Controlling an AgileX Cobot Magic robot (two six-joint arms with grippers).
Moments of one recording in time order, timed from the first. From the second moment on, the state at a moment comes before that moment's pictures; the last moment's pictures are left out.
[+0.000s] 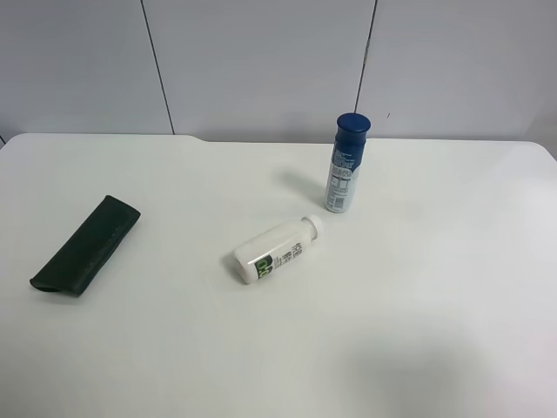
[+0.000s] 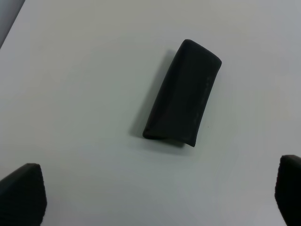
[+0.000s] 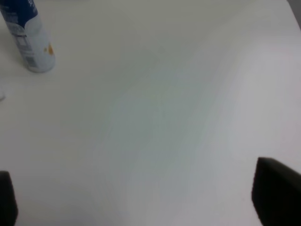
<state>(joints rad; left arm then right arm) 0.06 -0.01 -0.51 -0.01 1.06 -0.05 0.06 0.00 -0.51 -0.02 1.06 -0.01</state>
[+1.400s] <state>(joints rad) -0.02 0.46 -0.71 0.00 1.11 0.13 0.06 0.00 -0.51 -0.02 1.06 -0.01</state>
